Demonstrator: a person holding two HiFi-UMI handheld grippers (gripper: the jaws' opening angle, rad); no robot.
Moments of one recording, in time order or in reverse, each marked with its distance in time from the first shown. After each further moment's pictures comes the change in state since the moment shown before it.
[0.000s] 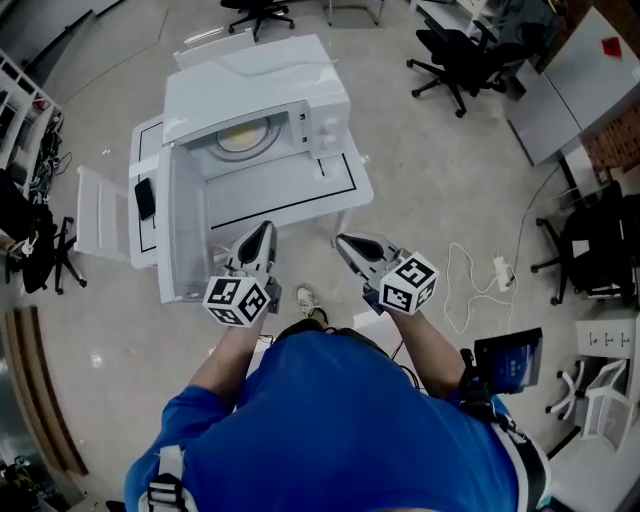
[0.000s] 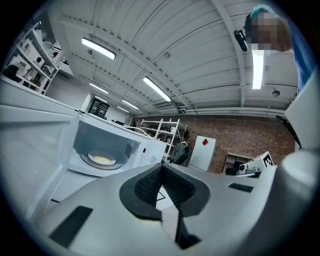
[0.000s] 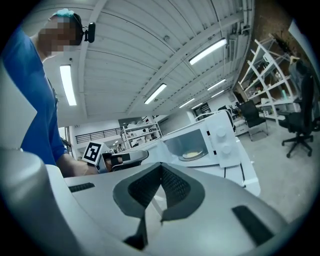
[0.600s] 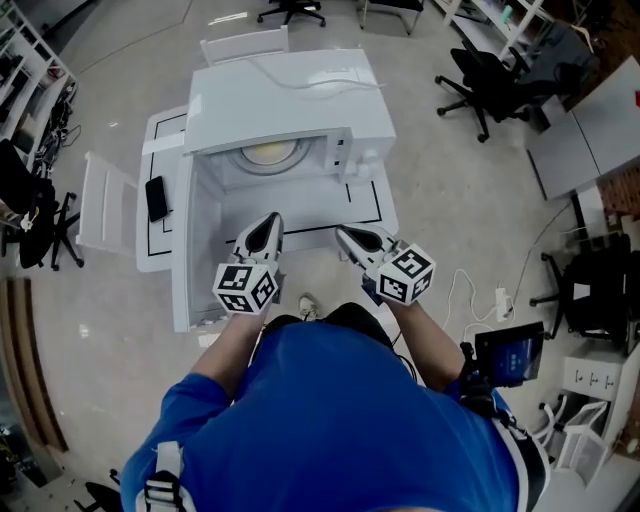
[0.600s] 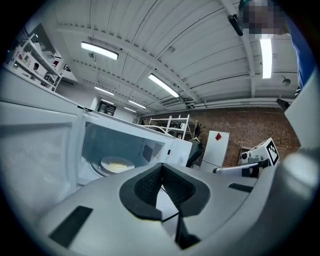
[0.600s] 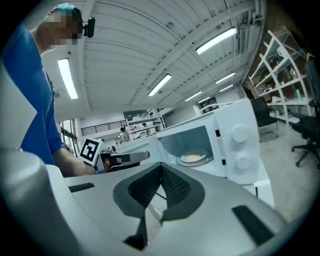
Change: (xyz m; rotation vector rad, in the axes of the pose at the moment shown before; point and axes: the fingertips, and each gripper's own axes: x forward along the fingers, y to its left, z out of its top) left arm 0.056 0.087 0.011 0.046 0.027 0.118; right arm 0.103 -0.053 0.026 -0.056 0.089 0.060
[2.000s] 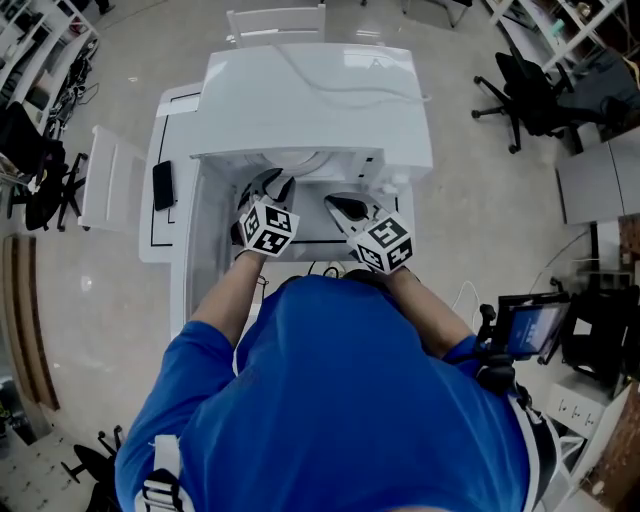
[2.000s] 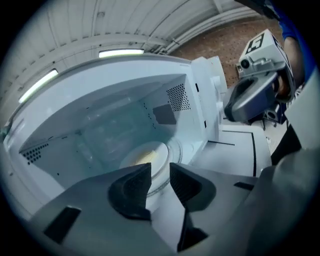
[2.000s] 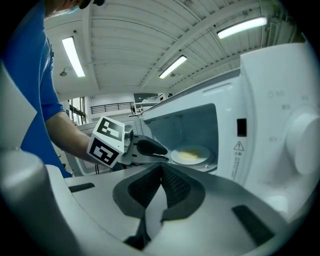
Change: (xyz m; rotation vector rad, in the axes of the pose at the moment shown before) left arm 0.131 0.113 -0.061 0.677 0.426 0.129; right arm 0.126 -0.074 -0.003 -0.200 0.178 0.067
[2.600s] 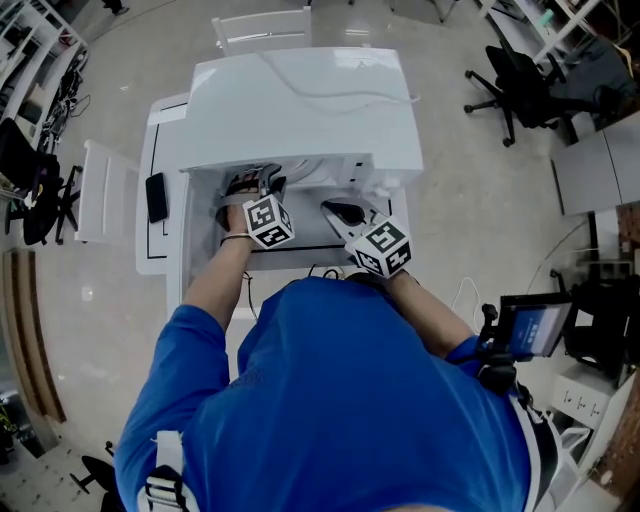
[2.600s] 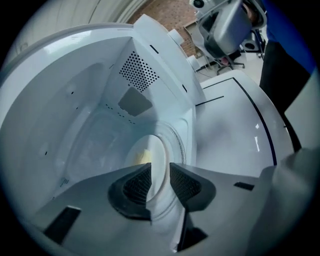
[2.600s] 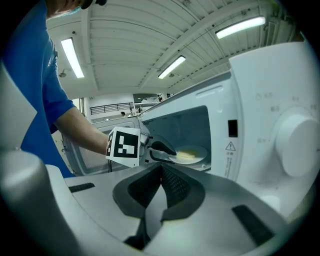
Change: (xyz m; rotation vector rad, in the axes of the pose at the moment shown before) left arm 0.043 -0.007 -0.018 0.584 0.163 -0.106; right arm -0.005 -0.004 -0.003 0.013 0.000 -0.004
